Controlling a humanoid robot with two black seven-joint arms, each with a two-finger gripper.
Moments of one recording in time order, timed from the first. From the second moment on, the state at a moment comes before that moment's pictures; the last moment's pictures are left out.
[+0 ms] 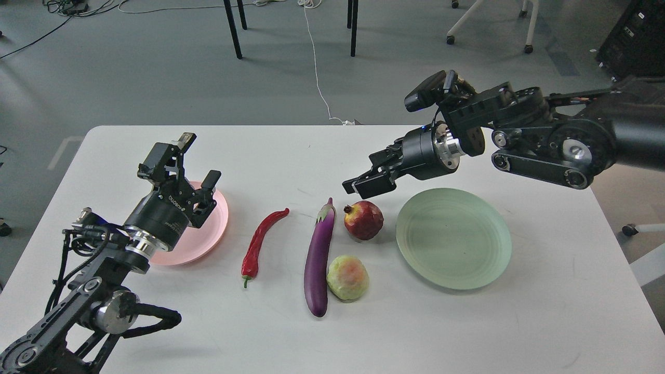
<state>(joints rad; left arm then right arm) -0.04 0.30 -1.21 -1.48 0.78 -0.11 -0.25 1.58 -0.25 -0.57 1.02 -1.23 0.21 0.49</state>
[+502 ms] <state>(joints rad) -0.02 0.32 -1.24 -1.50 0.78 -0.11 -0.24 1.49 -0.03 -0.75 0.84 -1.25 0.16 0.49</state>
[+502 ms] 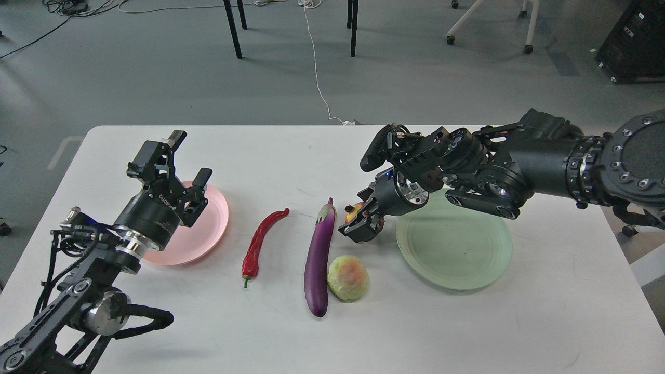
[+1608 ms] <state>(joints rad) -0.02 0.33 -1.24 -1.50 0.78 -0.11 -0.24 1.62 -0.35 -0.70 0.97 -1.24 0.17 0.49</state>
